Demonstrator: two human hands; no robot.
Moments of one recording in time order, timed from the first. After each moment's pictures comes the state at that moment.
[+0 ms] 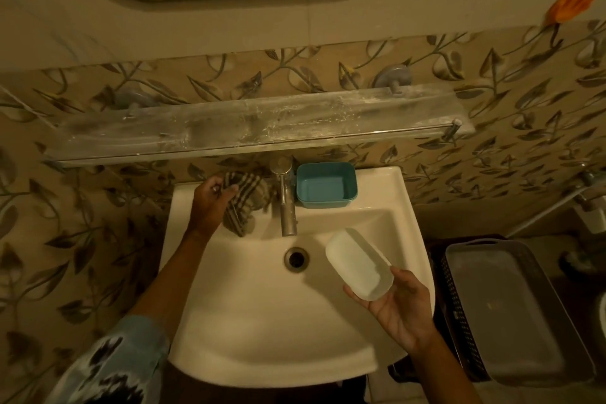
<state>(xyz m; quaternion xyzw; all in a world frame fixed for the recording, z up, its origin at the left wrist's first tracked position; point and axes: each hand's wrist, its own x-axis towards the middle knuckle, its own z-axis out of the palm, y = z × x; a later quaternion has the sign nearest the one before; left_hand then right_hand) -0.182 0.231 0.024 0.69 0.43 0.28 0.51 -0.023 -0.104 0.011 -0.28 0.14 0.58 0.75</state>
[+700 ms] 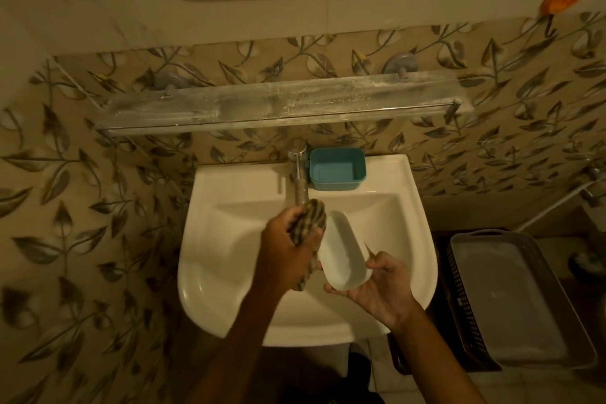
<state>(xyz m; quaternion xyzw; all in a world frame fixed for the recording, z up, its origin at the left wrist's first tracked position) -0.189 0.025 0.119 0.73 0.43 0.22 0.49 -0.072 -0.089 0.050 -0.23 -0.01 0.67 0.71</state>
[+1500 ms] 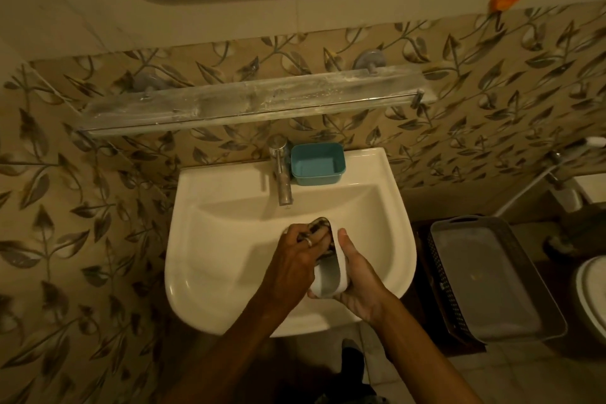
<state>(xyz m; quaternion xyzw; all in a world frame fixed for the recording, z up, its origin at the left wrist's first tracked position) -0.188 -0.006 0.073 0.97 0.16 0.11 0.15 -0.093 -0.099 0.052 -0.49 0.08 0.60 0.63</state>
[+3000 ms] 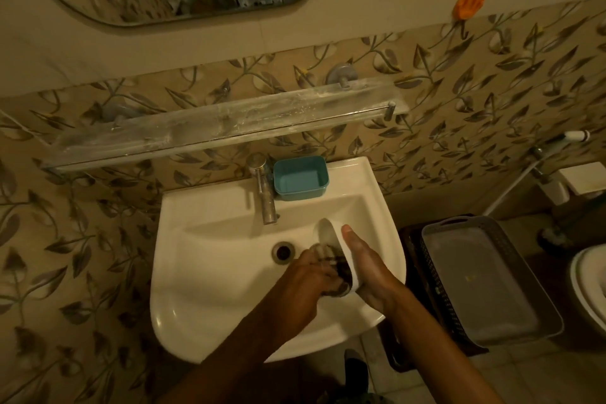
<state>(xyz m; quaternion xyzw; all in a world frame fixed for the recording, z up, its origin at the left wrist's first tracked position) -0.169 -0.017 0.089 0.95 0.10 -0.02 0.30 -0.046 -0.104 0.074 -0.59 0.00 0.52 0.61</state>
